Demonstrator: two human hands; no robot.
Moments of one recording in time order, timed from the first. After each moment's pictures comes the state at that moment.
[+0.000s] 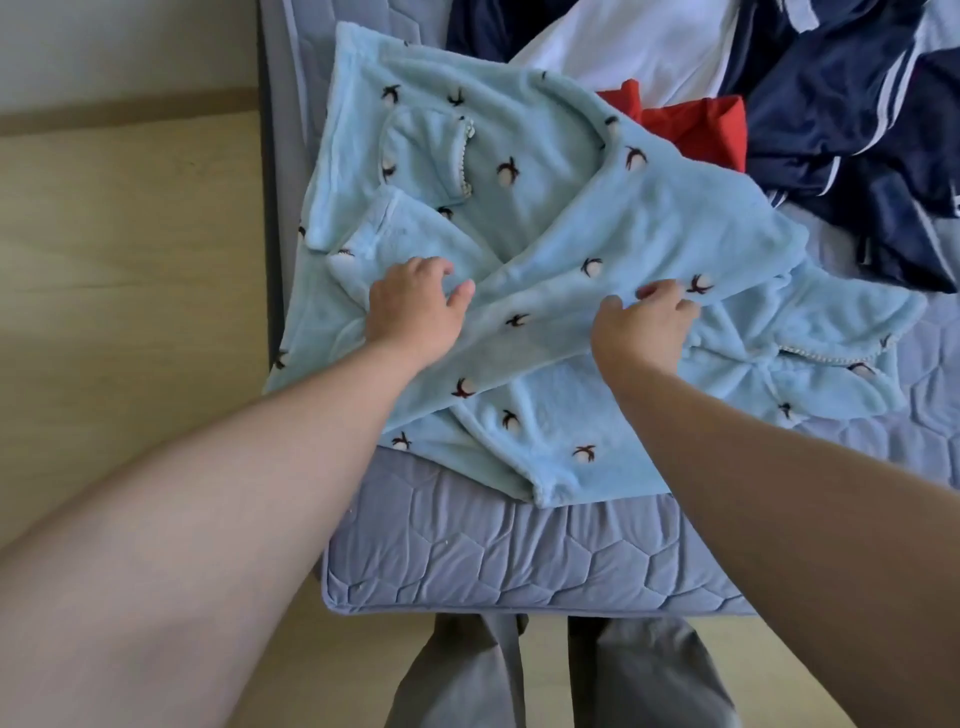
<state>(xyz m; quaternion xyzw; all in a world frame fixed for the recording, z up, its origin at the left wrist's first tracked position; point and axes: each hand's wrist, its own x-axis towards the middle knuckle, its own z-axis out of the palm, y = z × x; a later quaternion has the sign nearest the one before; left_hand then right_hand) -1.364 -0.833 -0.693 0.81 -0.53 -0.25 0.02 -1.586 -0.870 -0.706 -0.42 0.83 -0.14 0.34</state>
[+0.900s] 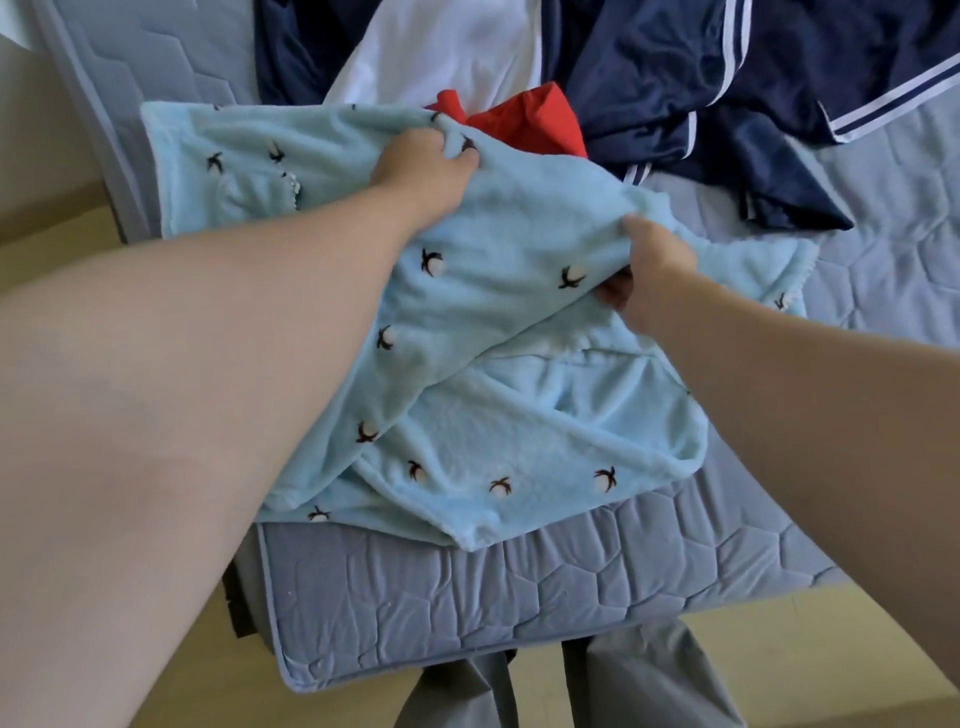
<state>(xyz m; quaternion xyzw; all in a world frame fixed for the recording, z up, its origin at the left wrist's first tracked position) -1.499 -1.045 -0.690 0.77 -0.54 -0.33 0.05 -1.725 -0.987 -0.725 0.00 0.75 -0.29 0.60</state>
